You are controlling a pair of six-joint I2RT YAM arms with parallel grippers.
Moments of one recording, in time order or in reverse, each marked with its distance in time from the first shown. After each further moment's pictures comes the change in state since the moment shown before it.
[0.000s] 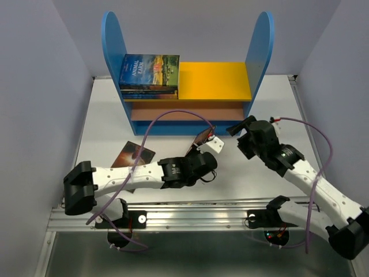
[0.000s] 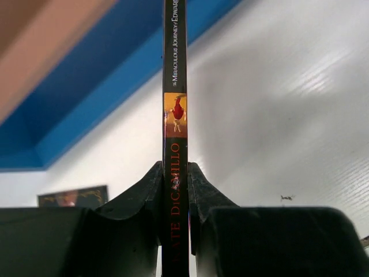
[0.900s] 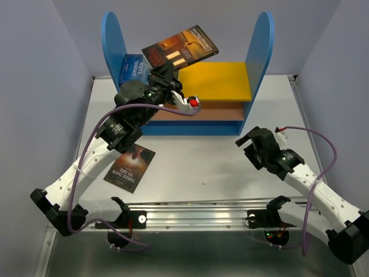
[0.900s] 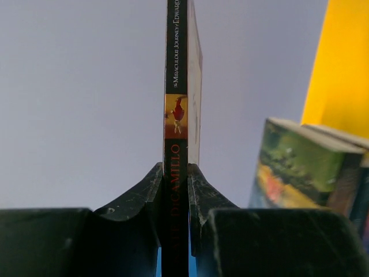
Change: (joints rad) left arm 0.474 -0.246 0.403 0.240 0.613 1.648; right arm -0.095 -0.135 -0.098 -0.183 0.105 -0.035
